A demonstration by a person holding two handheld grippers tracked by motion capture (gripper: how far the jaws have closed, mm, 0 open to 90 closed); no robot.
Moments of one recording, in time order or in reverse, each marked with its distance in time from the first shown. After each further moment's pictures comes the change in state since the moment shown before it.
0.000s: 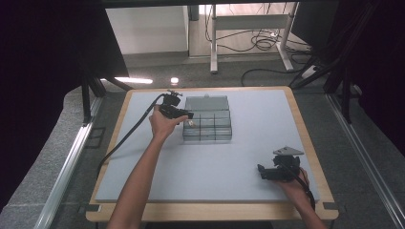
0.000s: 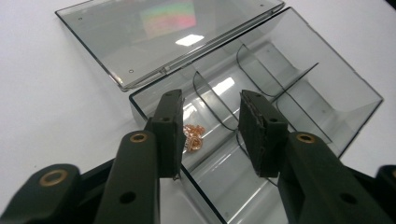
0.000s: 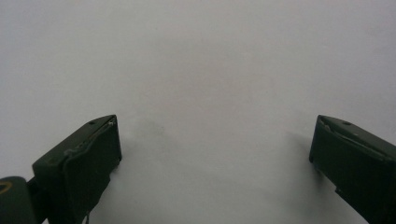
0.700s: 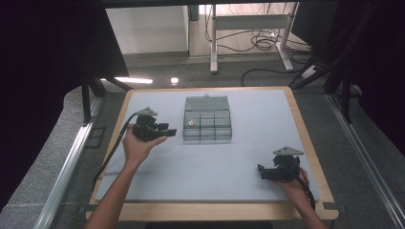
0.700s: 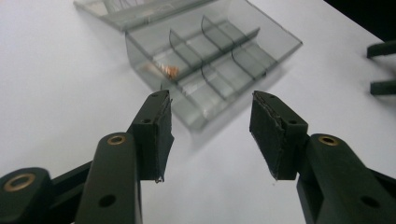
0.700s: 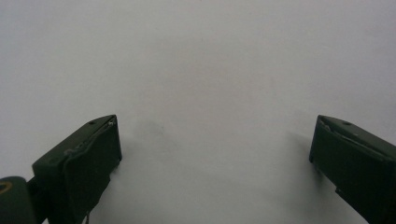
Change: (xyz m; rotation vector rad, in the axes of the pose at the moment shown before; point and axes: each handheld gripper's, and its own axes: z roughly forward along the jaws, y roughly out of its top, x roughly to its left) left arm -0.020 -0.092 -0.085 -0.143 -0.027 0.052; right arm 0.000 0.000 0.000 0.000 0.000 -0.001
